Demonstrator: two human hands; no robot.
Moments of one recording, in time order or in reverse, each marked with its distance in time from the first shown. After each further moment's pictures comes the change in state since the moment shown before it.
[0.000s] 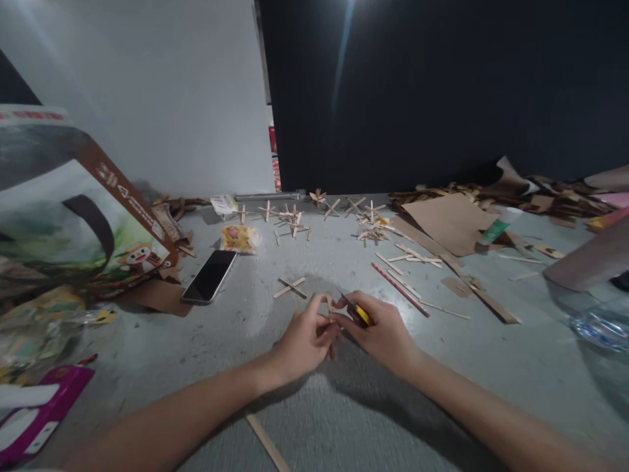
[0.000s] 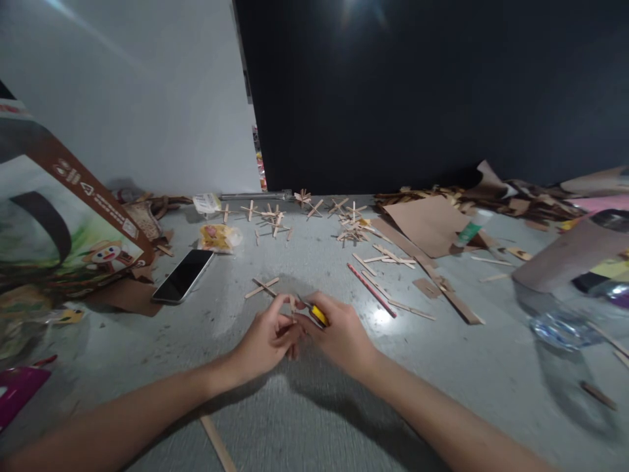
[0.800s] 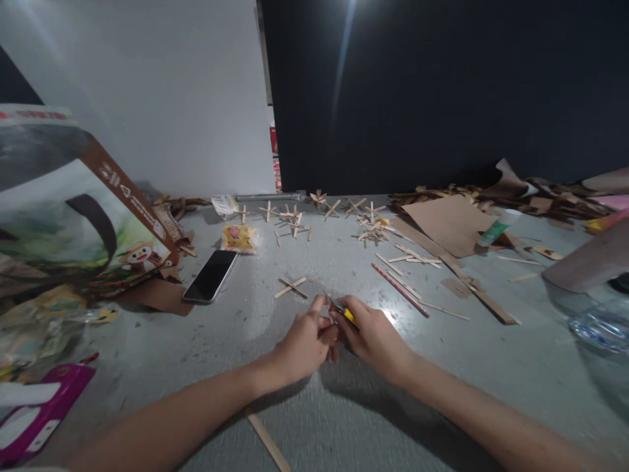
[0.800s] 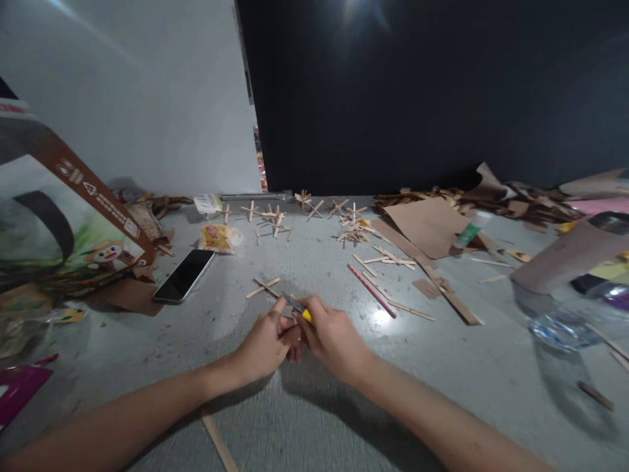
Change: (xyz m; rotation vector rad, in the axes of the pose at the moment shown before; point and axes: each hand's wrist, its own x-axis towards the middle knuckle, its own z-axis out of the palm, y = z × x) left_hand 0.001 -0.006 0.004 -0.059 0.014 -0.075; right_hand -0.005 0.001 0.006 -0.111 -0.216 0.010
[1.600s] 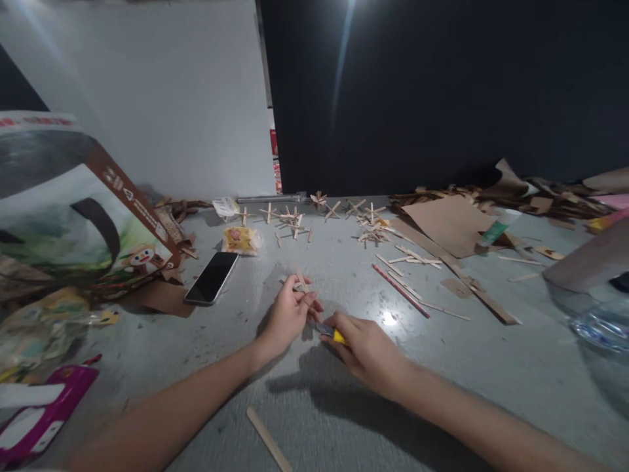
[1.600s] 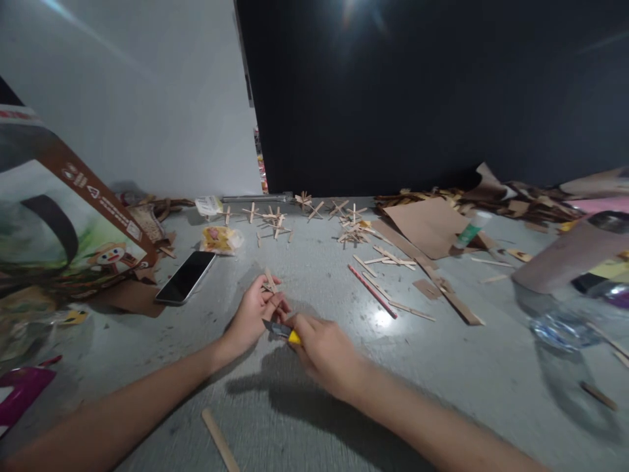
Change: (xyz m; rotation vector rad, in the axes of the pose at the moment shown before) left_hand 0.025 0.004 -0.032 -0.143 0.270 0.083; right_hand -0.009 -0.003 0.009 -0.092 -0.106 -0.191
